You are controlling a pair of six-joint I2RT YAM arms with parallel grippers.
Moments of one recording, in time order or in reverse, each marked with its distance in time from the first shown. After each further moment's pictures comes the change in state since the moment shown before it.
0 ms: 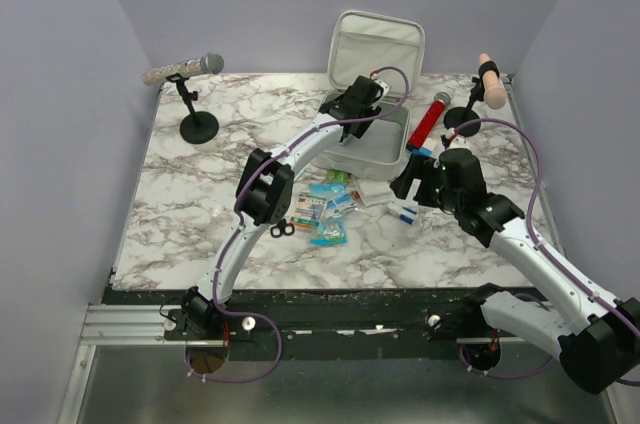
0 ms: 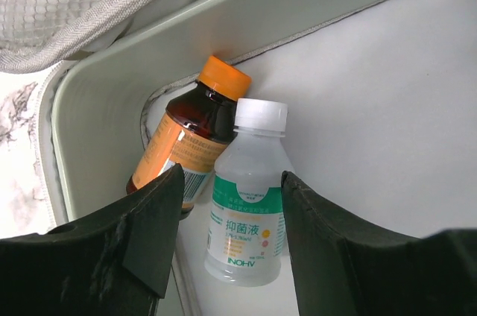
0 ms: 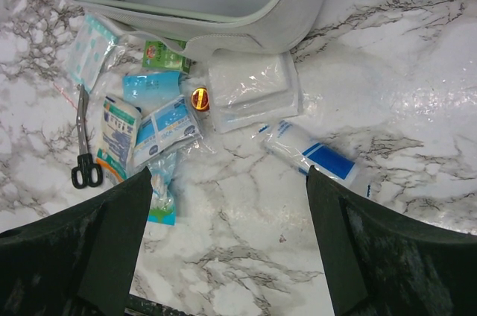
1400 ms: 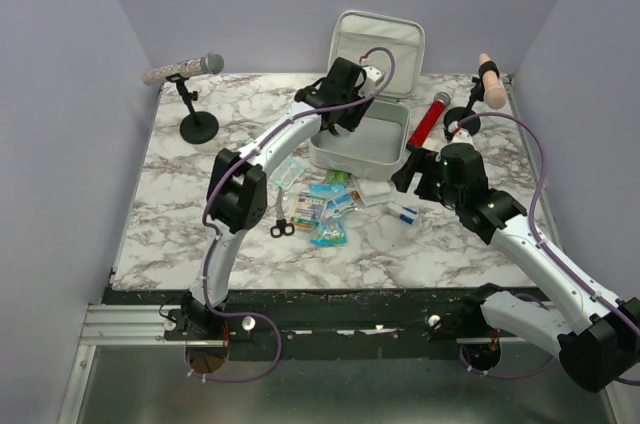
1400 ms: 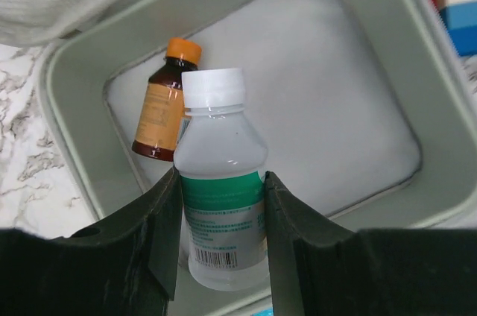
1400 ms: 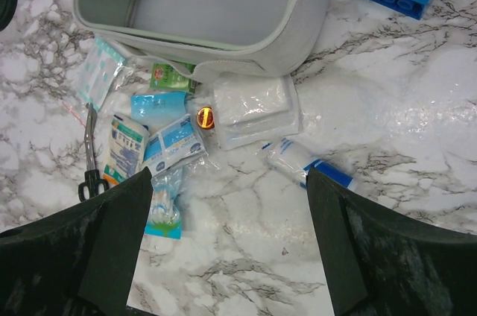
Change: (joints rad) left arm 0.038 -0.349 -0.257 -0.032 0.351 -0.106; right arm 0.000 0.010 0.043 -0.002 0.035 -0.005
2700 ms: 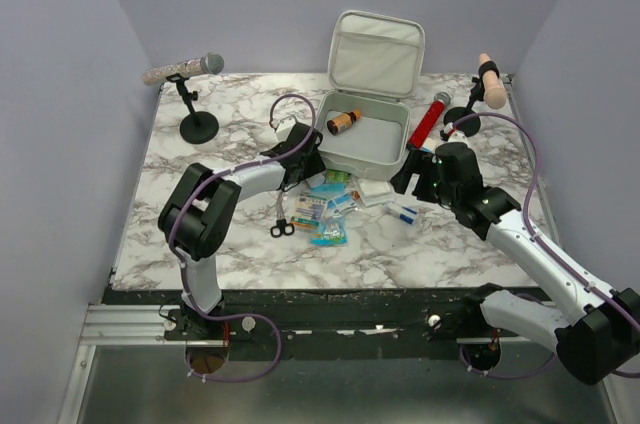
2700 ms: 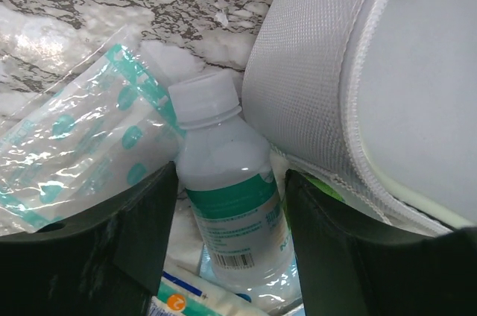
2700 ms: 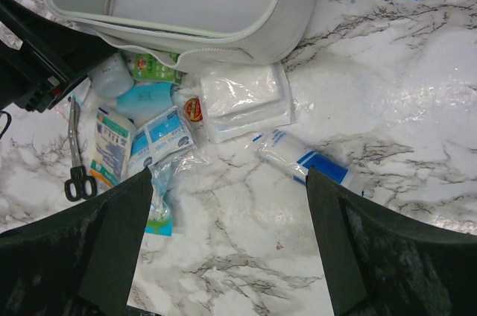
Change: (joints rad) left arm 0.054 -0.328 -0.945 0.452 -0.301 -0.914; right arm 0.000 0.044 0.002 -0.016 0.002 0.010
